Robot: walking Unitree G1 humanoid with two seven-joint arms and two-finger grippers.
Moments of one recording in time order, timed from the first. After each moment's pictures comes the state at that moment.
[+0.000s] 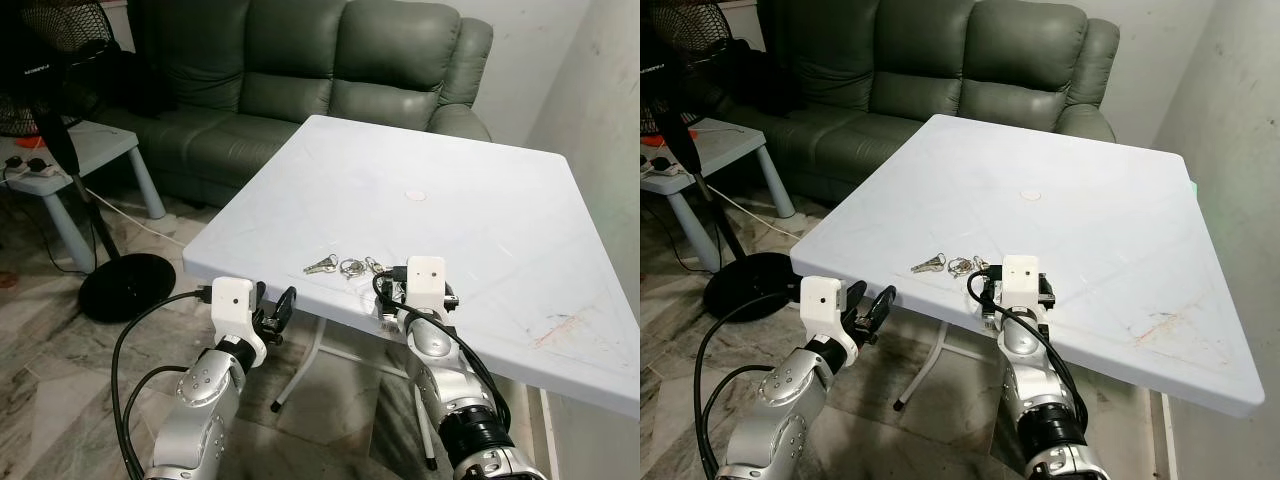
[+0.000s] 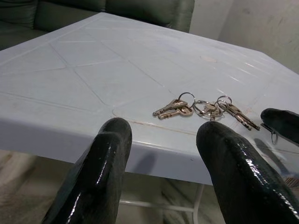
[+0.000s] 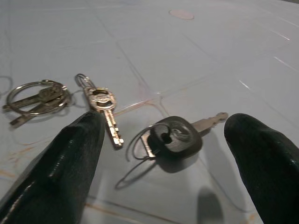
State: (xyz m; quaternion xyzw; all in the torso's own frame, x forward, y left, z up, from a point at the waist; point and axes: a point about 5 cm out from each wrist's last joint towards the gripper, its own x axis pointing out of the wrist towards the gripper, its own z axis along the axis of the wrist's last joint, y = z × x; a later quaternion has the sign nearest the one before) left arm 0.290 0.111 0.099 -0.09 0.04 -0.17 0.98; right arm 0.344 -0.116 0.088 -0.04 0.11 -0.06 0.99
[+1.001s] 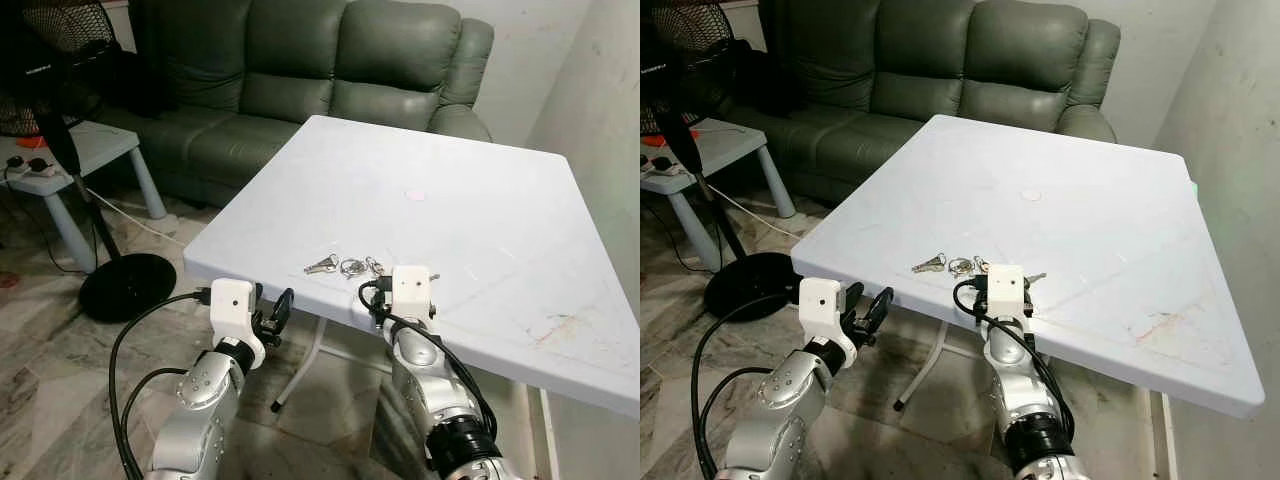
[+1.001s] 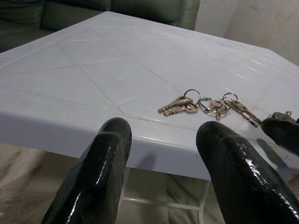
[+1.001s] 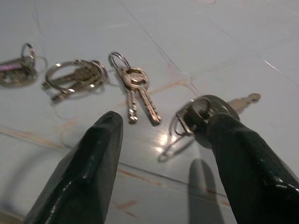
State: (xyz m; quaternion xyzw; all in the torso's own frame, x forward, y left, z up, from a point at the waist) left arm 0.288 0.114 0.098 -0.08 0.04 -0.16 0.98; right arm 0.337 -0.095 0.082 -0.03 0.13 -0.04 0.99
